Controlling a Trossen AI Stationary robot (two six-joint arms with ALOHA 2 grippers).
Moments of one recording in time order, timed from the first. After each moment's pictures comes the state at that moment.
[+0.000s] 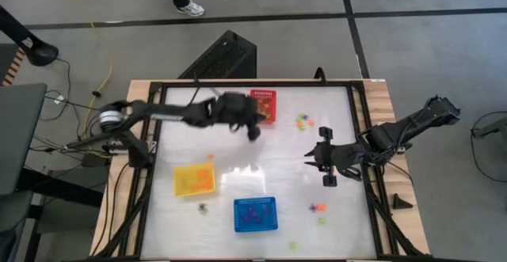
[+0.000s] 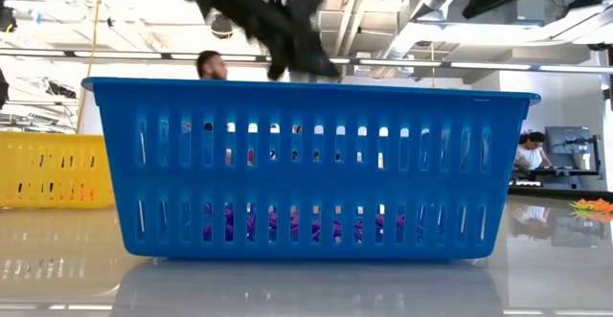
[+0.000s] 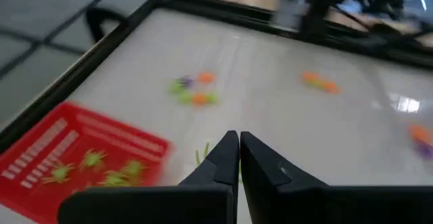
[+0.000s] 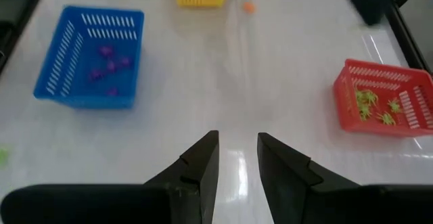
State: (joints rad) left arm 0.18 1.62 1.10 0.12 -0.08 -0.16; right arm 0.44 1.00 0.94 -0.69 0.42 0.20
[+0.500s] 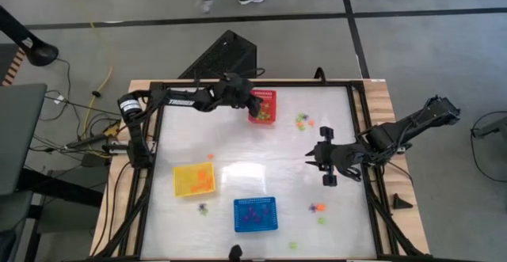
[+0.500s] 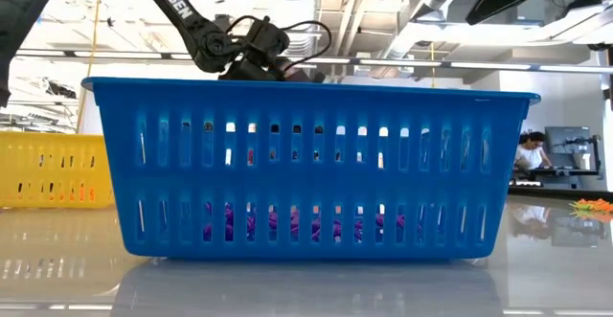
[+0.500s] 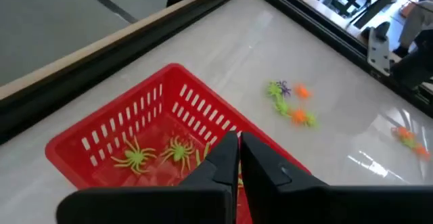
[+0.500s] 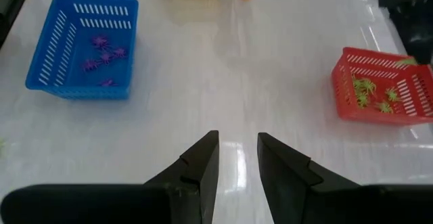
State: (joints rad) left arm 0.51 1.87 1.10 0.36 0.17 -0.35; right arm 0.44 1.00 0.94 -0.72 0.42 0.23
